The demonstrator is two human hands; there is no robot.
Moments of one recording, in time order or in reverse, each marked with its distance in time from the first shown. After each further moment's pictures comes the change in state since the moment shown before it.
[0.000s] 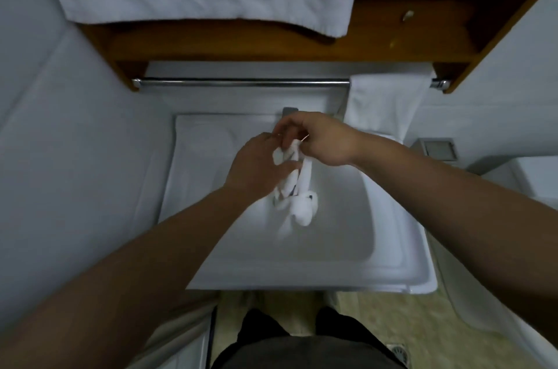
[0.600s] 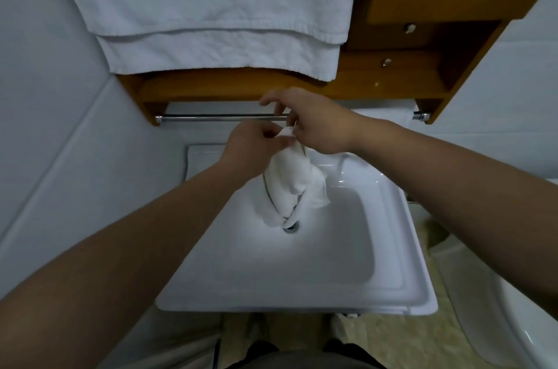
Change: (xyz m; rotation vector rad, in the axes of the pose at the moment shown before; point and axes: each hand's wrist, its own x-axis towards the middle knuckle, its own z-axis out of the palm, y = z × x) left_hand 0.013 0.055 -0.089 -0.313 0.045 -0.143; right_hand -0.017 -0.085 -0.057 -0.294 0.113 -0.222
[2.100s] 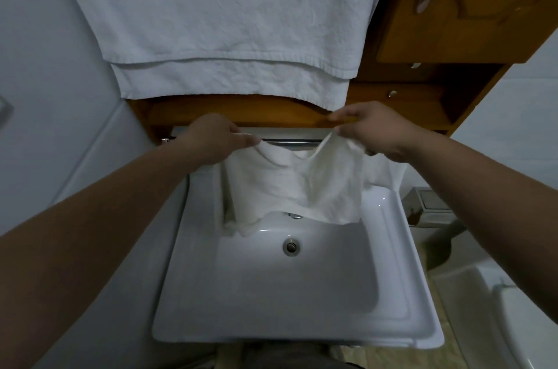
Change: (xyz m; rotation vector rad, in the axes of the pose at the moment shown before) left_hand 0.044 -0.002 -0.098 0.329 -0.090 -0.114; right_hand -0.009 0.026 -0.052 0.340 0.218 0.517
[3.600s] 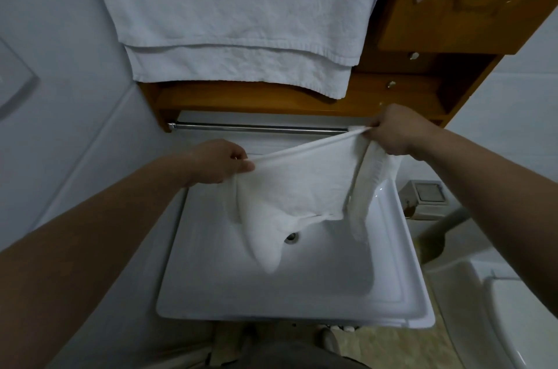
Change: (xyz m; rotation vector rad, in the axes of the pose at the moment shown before) left_hand -0.035 -0.044 0.032 -0.008 -0.271 0.074; right_hand -0.033 0.013 -0.006 -0.535 0.062 0.140
